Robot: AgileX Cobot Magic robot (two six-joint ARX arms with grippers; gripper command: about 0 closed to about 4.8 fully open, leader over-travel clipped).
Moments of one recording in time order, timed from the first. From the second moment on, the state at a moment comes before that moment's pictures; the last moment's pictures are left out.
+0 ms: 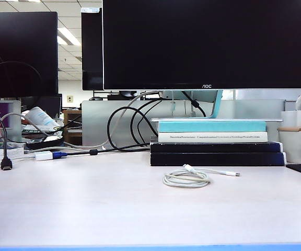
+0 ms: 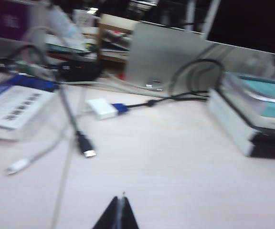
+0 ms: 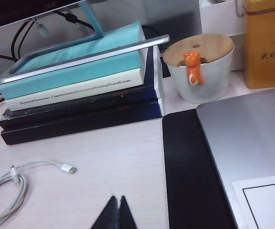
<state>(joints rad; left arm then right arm) -0.04 0.00 0.01 -0.04 0.12 -0.17 -0.05 0.00 0.01 -0.12 -0.16 0.26</state>
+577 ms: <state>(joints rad) -0.04 0.09 0.31 0.02 0.07 -0.19 -0.05 0.00 0.12 -0.10 -0.05 0.26</state>
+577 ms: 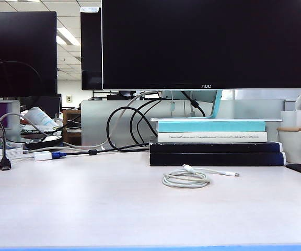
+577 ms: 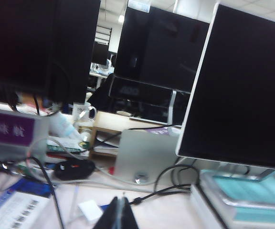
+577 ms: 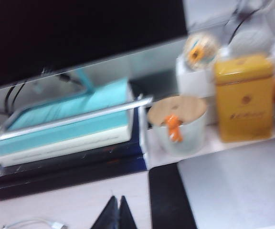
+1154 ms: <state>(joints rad) -0.08 0.94 0.77 -0.07 0.46 0.10 -0.05 0.26 0.35 -0.22 -0.05 0.26</state>
